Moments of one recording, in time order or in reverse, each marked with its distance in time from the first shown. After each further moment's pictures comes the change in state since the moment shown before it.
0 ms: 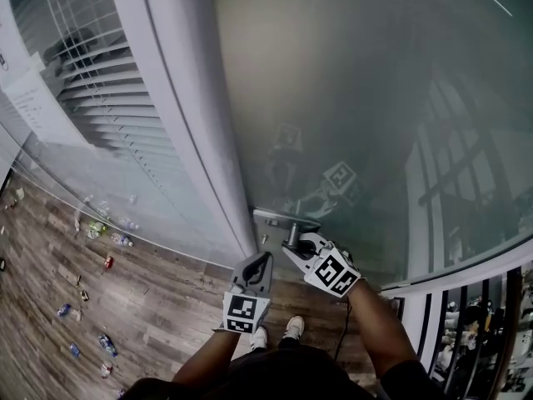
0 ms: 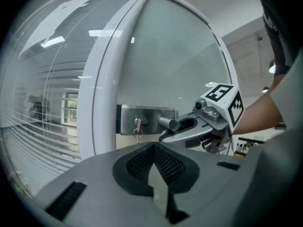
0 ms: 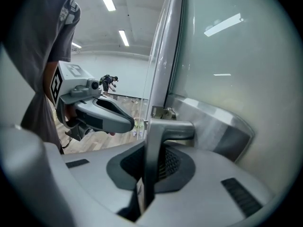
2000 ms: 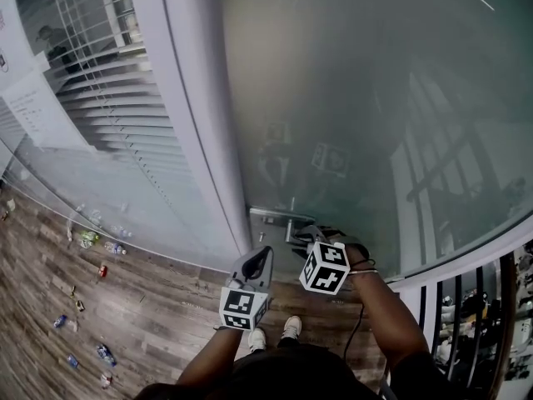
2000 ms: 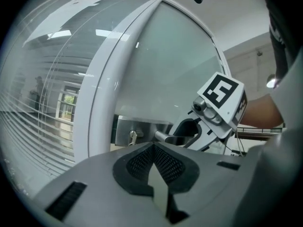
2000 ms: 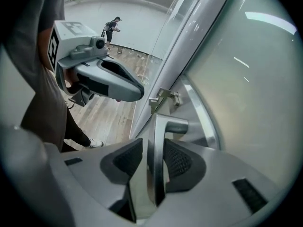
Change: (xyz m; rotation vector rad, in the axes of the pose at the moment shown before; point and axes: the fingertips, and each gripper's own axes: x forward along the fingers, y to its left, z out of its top) left arm -0.008 0.002 0.031 -0.086 -0.076 -0.067; right arm -0.028 0.000 -0.014 -0.244 0.580 -0.013
